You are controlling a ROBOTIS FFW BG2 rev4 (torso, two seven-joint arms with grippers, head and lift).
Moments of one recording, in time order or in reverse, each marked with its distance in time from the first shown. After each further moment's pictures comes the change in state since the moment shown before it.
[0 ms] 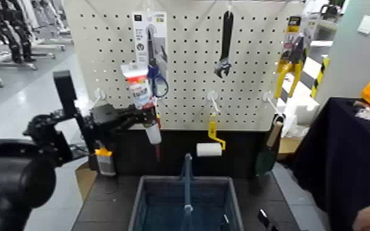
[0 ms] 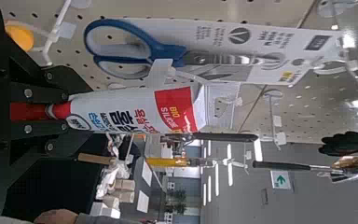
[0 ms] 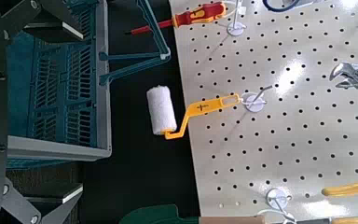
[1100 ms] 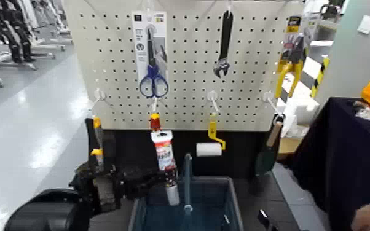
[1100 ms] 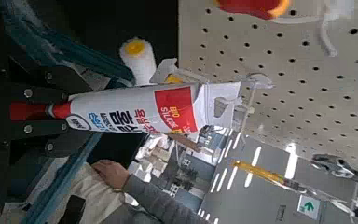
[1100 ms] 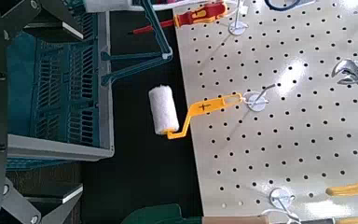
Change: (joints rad) left arm 0.067 -0.052 -0.130 0.336 0.000 -0.041 -0.052; right arm -0.001 -0.004 -0.002 0.005 -0.011 0.003 0.007
